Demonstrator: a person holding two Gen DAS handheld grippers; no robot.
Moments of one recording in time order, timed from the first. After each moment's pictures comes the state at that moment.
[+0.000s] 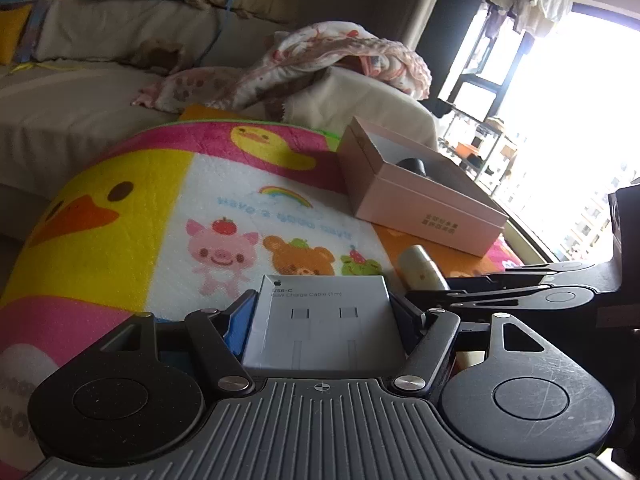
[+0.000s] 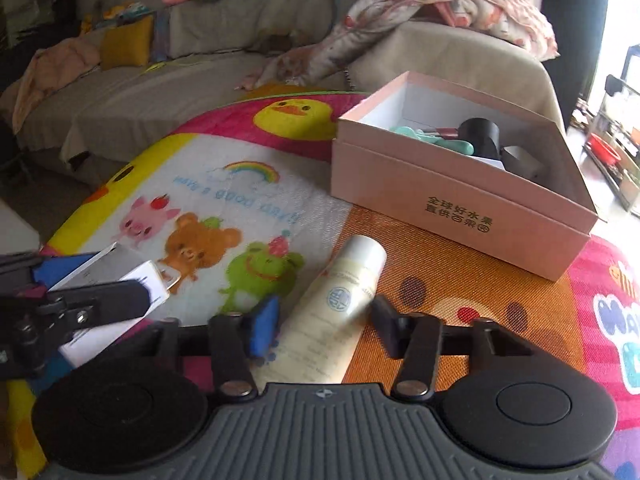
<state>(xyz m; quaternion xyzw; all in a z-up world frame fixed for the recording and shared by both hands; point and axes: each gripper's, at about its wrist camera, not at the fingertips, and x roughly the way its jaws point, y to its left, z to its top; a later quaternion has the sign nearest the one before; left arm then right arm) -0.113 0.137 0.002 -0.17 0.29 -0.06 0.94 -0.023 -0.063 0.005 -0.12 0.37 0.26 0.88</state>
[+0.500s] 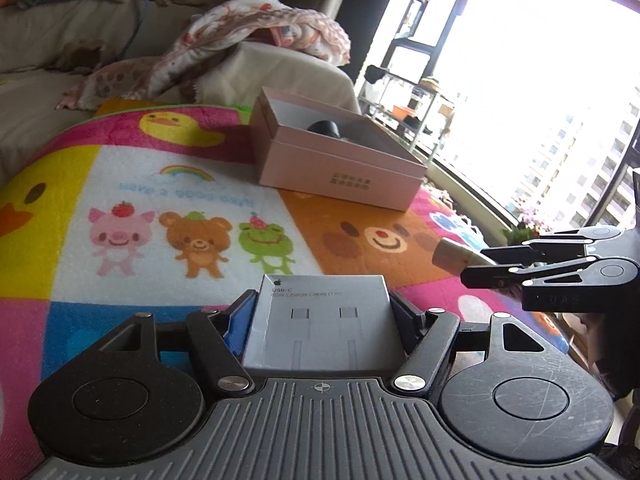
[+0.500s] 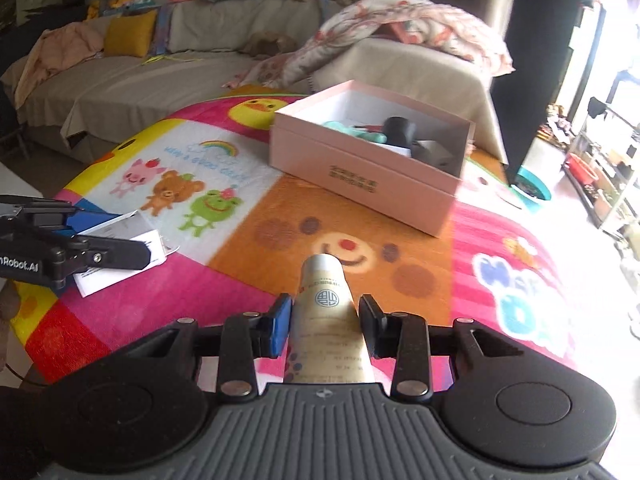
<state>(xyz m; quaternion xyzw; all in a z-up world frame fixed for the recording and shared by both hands) -0.120 0.088 0.008 -0.12 0.31 -0.16 0.93 -0.081 -0.166 0.039 -0.15 0.35 0.23 0.90</state>
